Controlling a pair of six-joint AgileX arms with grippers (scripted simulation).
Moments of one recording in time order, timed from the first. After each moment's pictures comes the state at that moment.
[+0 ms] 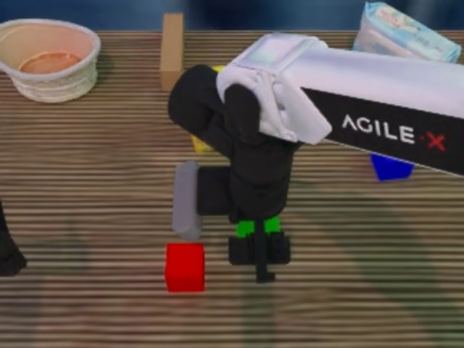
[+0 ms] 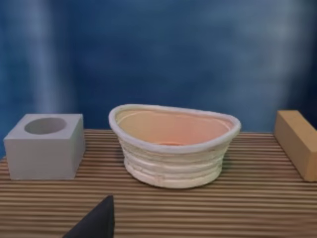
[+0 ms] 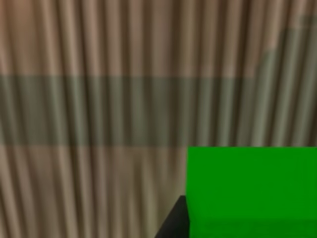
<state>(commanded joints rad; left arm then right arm) 0.02 0.00 0.00 0.00 0.00 0.00 0.85 2.09 1.71 -1.19 0.00 -0.72</state>
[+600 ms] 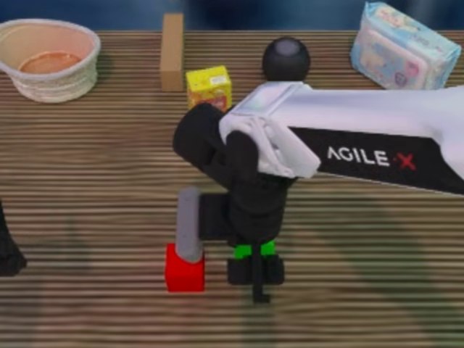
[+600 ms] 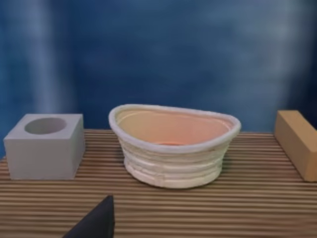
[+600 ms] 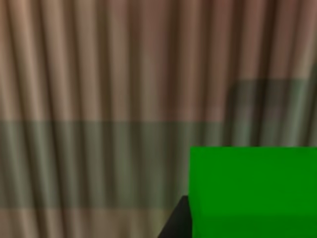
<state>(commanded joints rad) 0.02 0.00 0.00 0.00 0.00 0.00 0.85 2.14 1.58 -0.99 0.00 -0.72</state>
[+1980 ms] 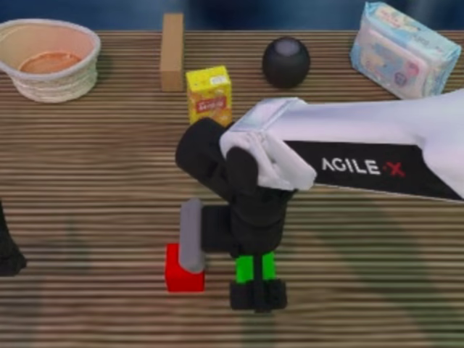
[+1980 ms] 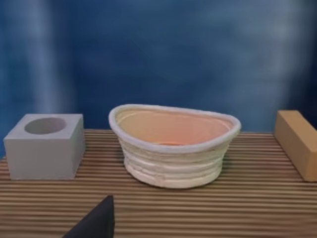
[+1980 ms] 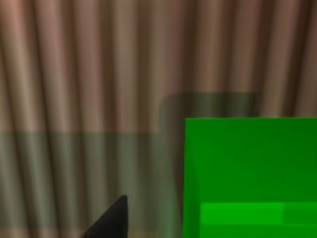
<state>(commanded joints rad) 0.02 0.00 0.00 0.00 0.00 0.00 0.85 2.16 1.53 -0.94 0.00 -0.72</state>
